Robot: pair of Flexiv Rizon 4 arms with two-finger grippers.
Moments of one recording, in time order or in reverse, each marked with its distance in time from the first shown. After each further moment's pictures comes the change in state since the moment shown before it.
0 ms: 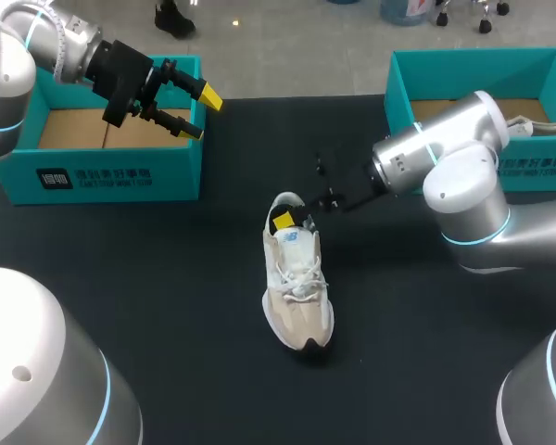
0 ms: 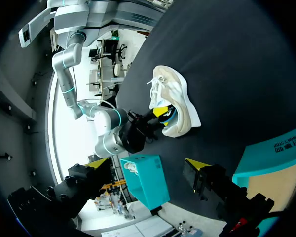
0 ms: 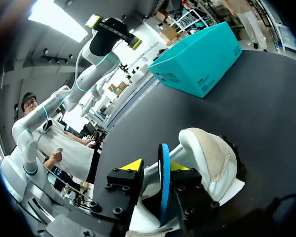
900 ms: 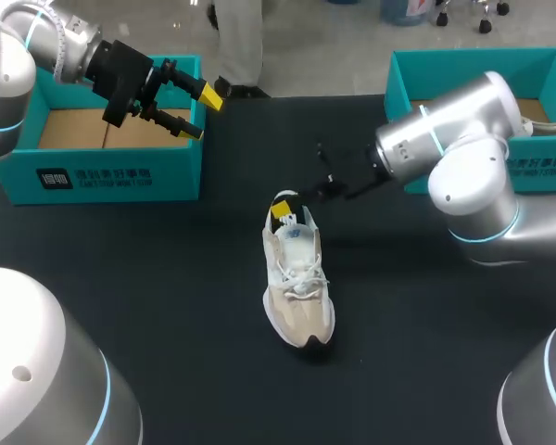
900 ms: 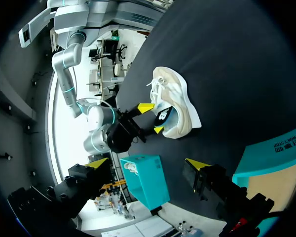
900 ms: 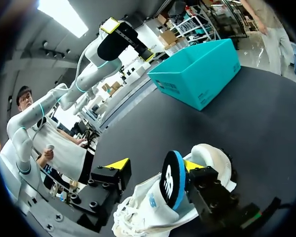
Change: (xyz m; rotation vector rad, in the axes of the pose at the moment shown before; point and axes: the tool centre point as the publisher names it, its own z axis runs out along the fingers) left arm 0.000 0.000 0.000 0.000 0.000 0.000; right arm 0.017 0.018 -0.019 -0.022 -0.090 -0.053
